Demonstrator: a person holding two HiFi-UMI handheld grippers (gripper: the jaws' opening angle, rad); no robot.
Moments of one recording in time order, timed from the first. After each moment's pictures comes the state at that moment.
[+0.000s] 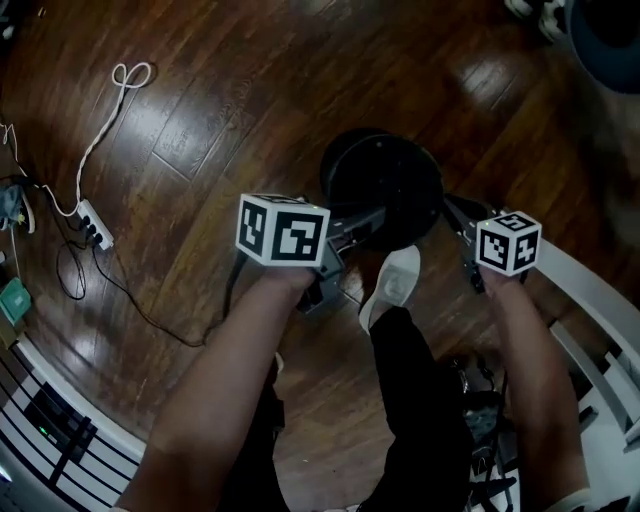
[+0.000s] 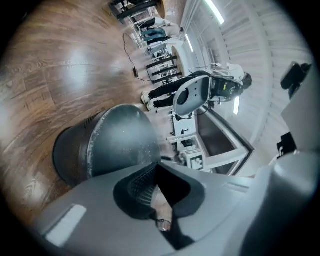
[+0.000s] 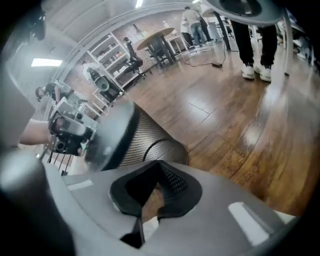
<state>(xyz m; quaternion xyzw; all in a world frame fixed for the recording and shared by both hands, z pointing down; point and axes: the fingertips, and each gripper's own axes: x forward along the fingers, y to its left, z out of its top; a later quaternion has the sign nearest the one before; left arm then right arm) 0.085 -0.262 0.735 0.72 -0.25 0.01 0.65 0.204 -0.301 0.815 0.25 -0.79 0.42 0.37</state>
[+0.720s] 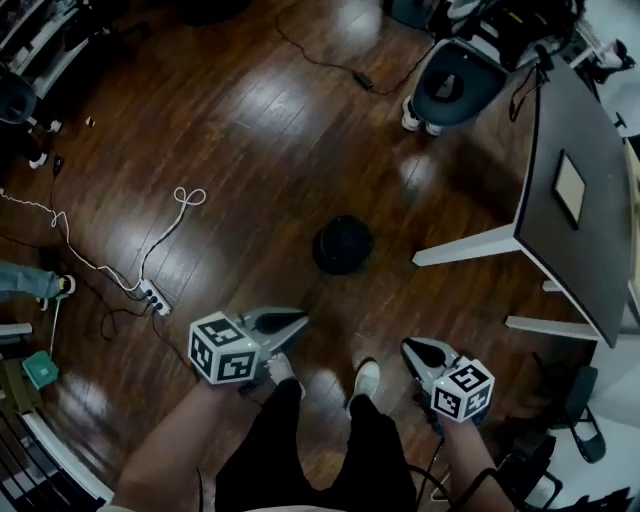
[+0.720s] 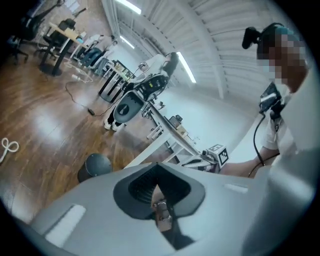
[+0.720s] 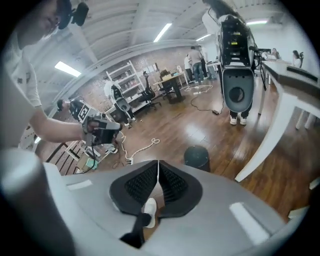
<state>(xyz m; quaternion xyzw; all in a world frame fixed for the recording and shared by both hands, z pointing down) -0.022 -0.088 0.381 0.87 -0.23 0.09 0.42 0.163 -0.045 0.406 0.33 -0.83 0.35 0.27</state>
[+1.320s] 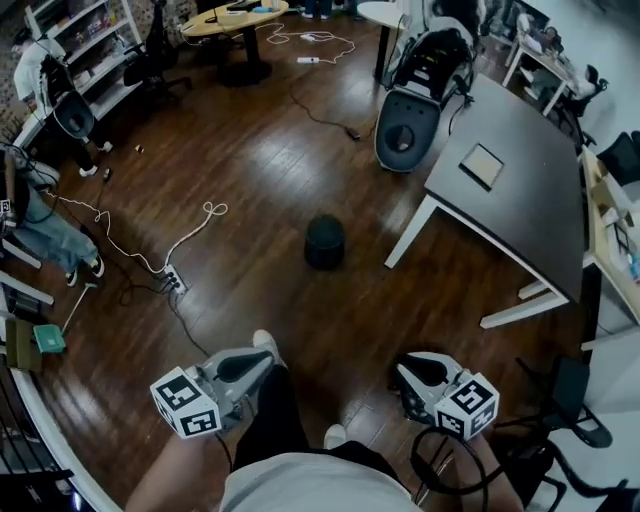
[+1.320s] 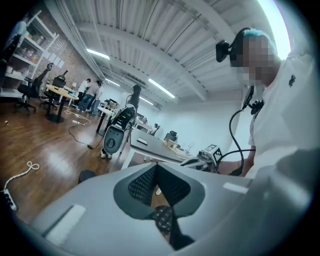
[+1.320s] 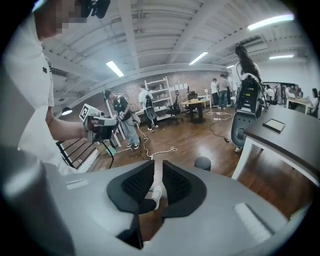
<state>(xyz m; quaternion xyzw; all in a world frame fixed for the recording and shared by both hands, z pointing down) 0.060 0.222 0.167 0.90 -0.35 0.03 0.27 0.281 0.203 0.217 0.26 -0.91 0.20 0.24</state>
